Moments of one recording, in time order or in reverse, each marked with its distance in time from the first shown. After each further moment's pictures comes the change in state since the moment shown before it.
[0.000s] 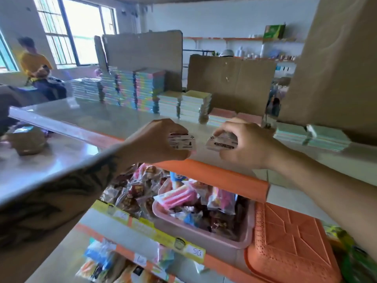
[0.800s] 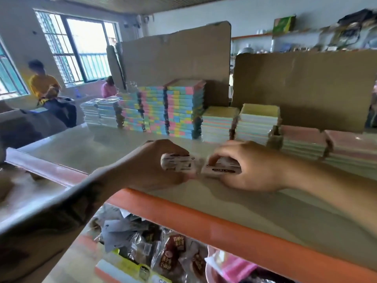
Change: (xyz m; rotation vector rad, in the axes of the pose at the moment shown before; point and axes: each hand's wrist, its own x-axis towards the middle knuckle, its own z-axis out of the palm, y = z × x) left_hand 0.069 -0.216 -0.029 0.002 -0.144 -0.036; right_hand 0.181 -0.058 0.095 -0.008 -0.278 -0.054
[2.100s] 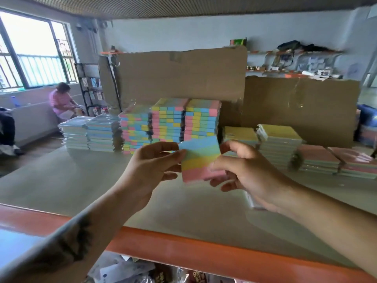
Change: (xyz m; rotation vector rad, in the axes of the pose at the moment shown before) left_hand 0.025 -0.066 -0.034 -1.288 0.091 -0.167; right_hand 0.078 -0.101 0.019 0.964 0.420 0.389
